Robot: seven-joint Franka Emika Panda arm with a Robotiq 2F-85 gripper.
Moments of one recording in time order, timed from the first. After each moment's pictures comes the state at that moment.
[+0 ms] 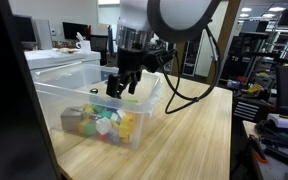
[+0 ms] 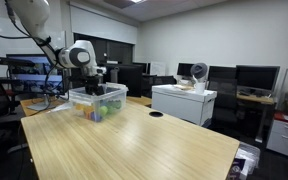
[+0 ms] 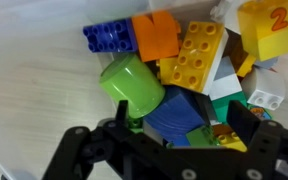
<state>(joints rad) 0.09 0.21 0.08 -2.20 -0.17 2.58 0.30</state>
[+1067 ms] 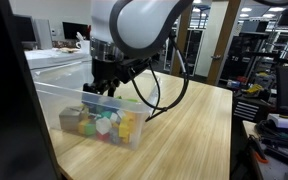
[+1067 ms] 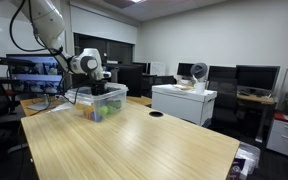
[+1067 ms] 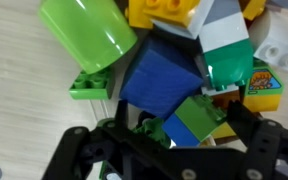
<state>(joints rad) 0.15 0.43 0.04 -1.97 -0.17 2.59 0.25</state>
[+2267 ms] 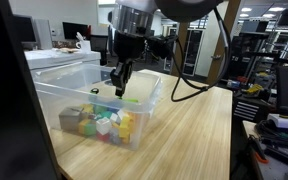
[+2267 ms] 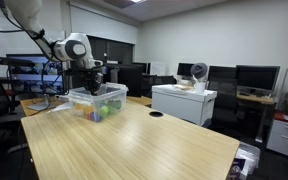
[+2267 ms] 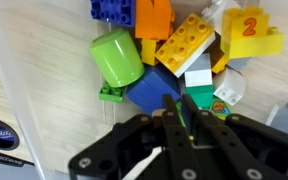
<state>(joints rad) 0.14 0.13 0.05 -2.21 -0.17 2.54 0.08</state>
